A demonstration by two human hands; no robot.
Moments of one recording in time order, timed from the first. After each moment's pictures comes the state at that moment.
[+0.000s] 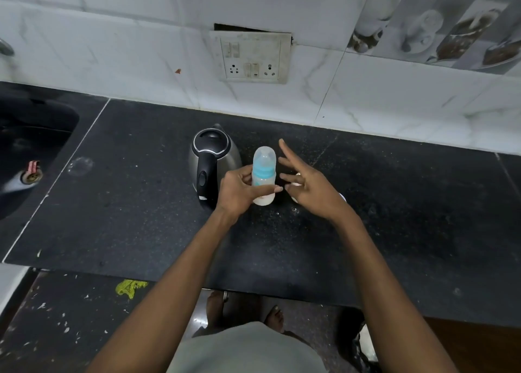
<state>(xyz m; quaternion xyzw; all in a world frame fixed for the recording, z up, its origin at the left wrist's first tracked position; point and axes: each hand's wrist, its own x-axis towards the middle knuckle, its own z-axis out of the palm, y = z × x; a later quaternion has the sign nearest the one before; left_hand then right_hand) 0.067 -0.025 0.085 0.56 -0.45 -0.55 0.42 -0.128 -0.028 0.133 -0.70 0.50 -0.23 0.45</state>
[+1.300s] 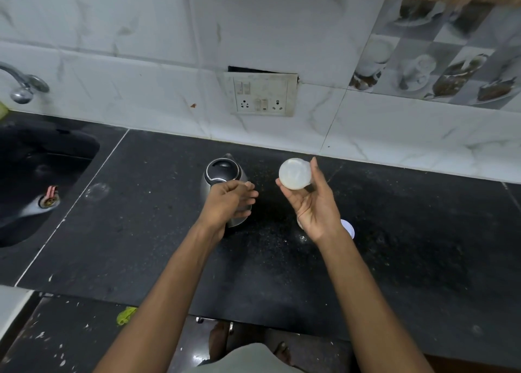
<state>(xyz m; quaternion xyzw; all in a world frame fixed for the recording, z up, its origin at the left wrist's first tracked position) 0.111 -0.033 0.136 0.59 -0.36 -0.59 0.42 -0.085 -0.038 0.163 -0.11 0.37 -0.57 0.72</state>
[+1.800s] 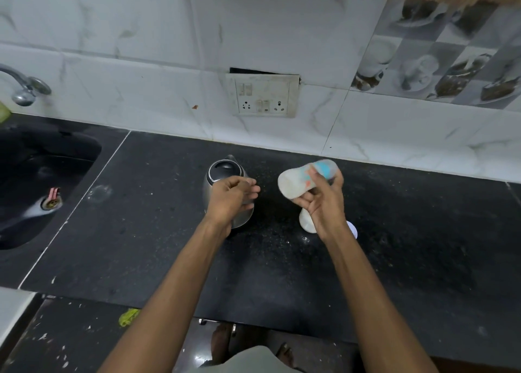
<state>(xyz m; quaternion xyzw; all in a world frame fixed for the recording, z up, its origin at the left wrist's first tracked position) 0.105 -0.041 0.140 0.60 -0.33 -0.56 0.46 -0.094 -0.045 0.149 -0.25 0.46 -0.59 0.61</state>
